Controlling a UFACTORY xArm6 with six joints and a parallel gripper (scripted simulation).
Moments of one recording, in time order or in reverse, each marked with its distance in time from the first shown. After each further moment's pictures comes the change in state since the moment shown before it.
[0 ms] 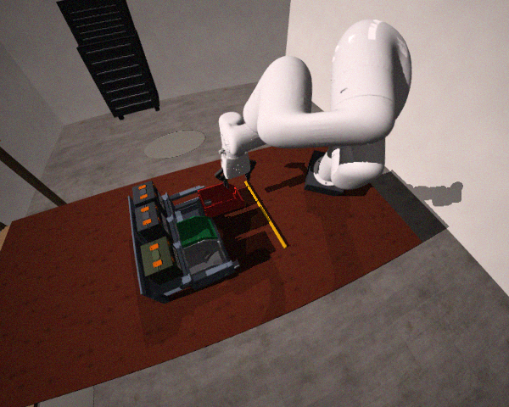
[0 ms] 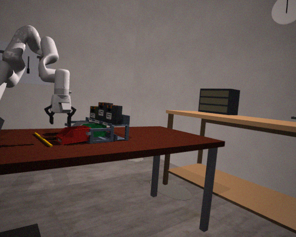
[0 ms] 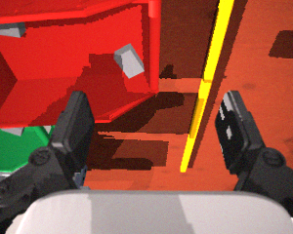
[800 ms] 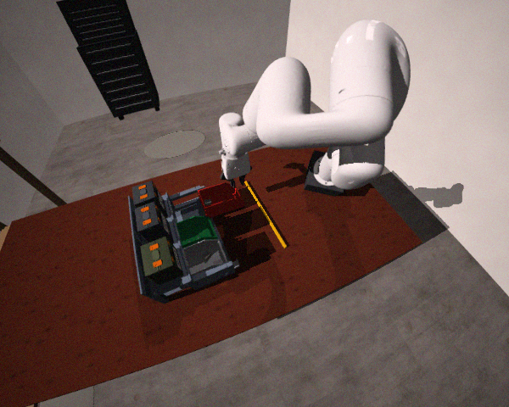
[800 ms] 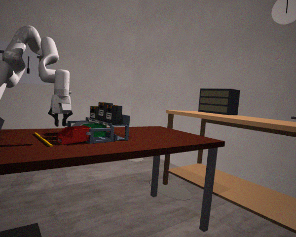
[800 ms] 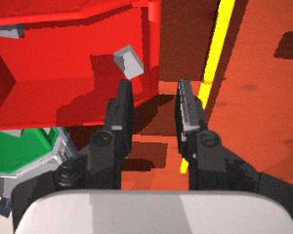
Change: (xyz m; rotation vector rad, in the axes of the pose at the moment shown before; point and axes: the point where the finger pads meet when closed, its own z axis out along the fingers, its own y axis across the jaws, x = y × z) arm 0.000 0.000 0.002 0.000 0.000 0.000
